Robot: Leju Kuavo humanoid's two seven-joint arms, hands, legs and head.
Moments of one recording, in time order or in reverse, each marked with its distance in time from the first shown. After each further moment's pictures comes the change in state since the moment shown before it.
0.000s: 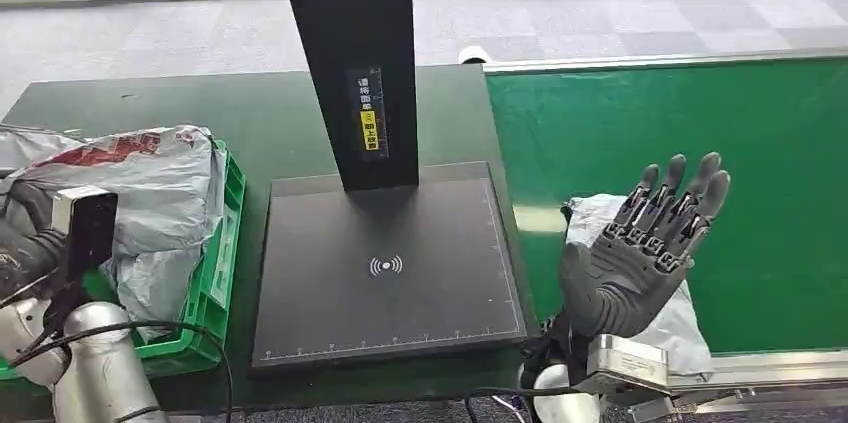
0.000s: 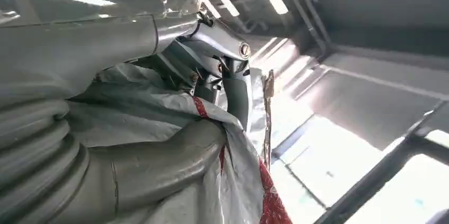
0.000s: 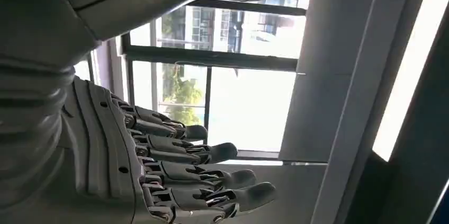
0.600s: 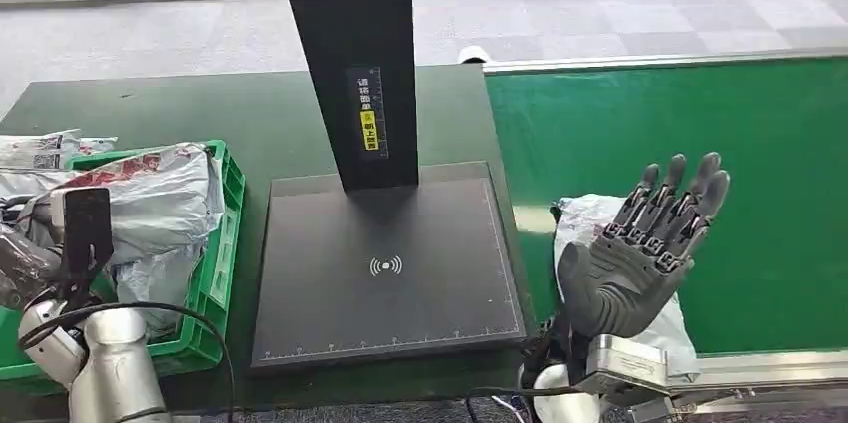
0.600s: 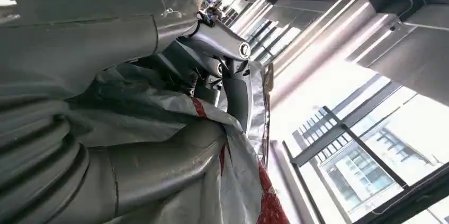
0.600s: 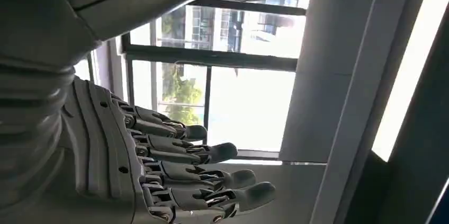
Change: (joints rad) left arm 0.003 0.032 0.000 0.110 0.043 0.000 0.184; right arm 0.000 0.000 -0.001 0.000 0.003 0.000 0.000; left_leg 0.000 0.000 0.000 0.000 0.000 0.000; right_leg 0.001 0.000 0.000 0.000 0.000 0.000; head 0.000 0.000
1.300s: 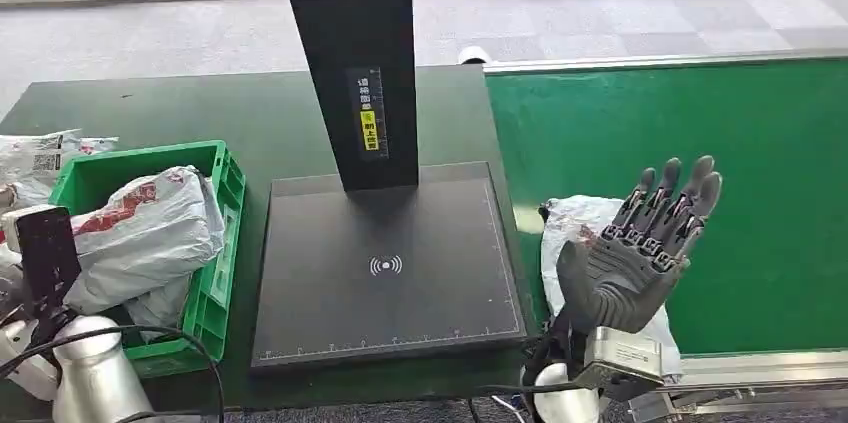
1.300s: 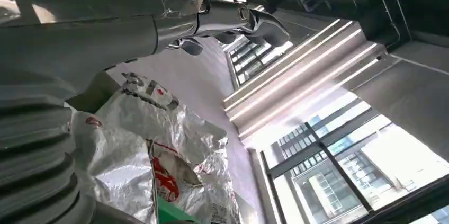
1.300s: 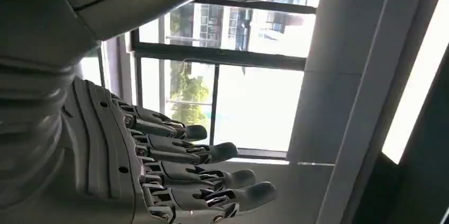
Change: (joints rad) left arm 0.000 -0.019 0.093 -0.069 0.173 0.000 -0.196; right arm 0.004 0.000 -0.026 0.031 -0.006 0.000 0.000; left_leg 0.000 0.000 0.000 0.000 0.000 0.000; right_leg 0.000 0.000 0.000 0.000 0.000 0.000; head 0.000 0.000
